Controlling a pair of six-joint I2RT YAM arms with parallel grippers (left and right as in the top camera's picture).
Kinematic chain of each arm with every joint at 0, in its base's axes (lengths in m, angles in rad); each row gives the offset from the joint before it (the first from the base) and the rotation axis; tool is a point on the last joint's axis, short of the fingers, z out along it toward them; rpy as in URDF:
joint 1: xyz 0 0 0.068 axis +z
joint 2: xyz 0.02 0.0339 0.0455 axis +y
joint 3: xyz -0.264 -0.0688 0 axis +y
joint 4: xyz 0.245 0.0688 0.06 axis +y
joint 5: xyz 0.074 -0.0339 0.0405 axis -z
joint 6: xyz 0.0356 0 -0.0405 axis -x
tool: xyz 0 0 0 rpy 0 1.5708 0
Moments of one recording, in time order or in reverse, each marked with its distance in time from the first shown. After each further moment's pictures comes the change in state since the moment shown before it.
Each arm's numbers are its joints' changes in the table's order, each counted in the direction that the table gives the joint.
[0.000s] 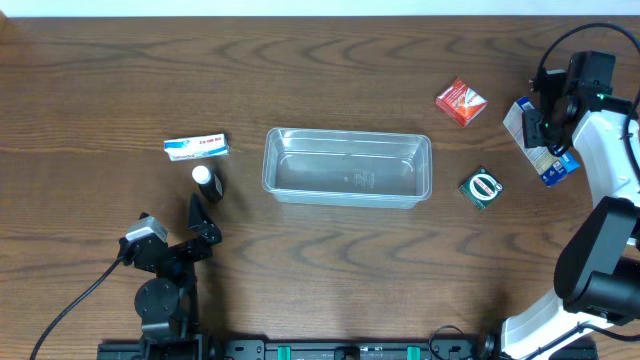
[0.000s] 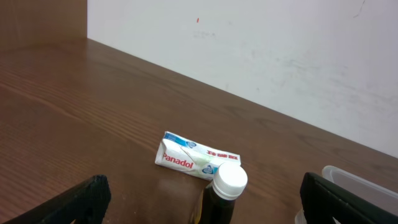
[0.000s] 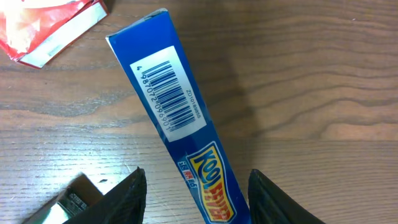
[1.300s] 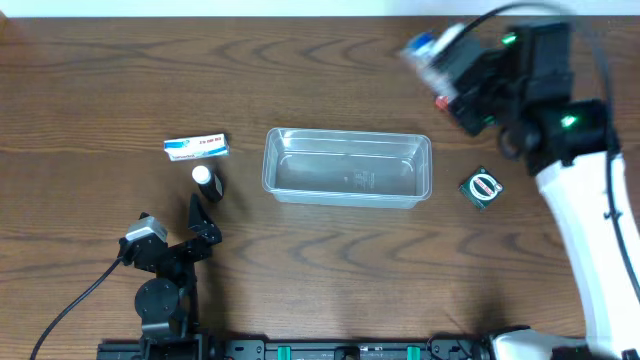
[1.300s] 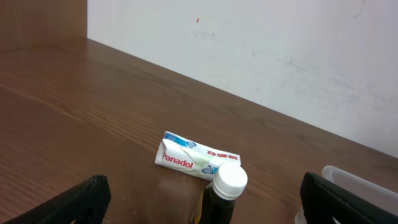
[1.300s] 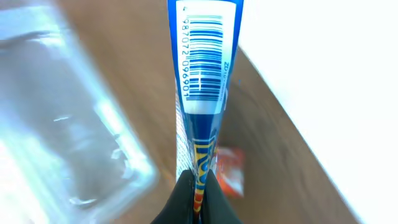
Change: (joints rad) left arm 0.000 0.000 0.000 0.000 0.000 0.000; right arm 0.485 -0.377 -0.170 0.164 -0.196 0.372
